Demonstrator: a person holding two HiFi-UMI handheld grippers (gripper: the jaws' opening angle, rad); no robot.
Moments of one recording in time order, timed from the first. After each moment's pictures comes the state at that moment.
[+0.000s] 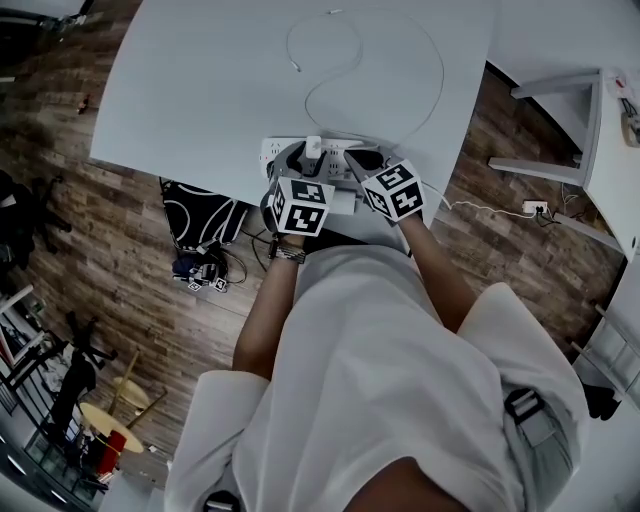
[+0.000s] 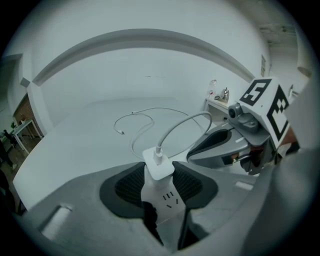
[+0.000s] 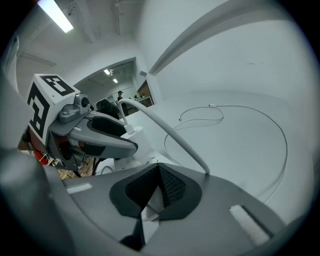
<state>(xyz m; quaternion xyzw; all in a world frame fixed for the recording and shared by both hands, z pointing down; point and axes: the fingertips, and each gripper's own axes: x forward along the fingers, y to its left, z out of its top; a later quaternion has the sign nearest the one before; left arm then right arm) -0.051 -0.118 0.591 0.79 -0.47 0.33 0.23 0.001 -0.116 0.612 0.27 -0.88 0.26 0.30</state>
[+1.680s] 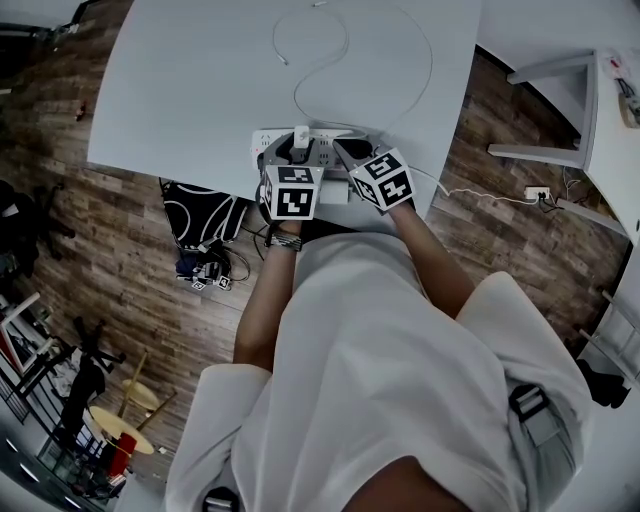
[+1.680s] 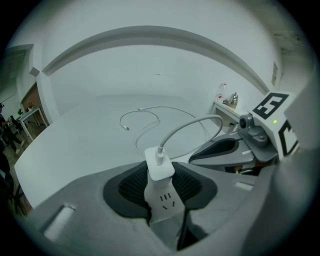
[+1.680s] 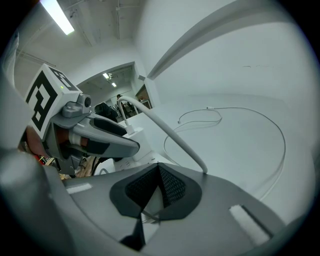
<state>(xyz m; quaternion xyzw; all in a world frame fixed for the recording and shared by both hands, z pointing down) -0.056 -0.122 0.592 0.76 -0.50 0.32 0.27 -0.003 -0.116 0.612 0.29 -0.88 0.26 0.28</state>
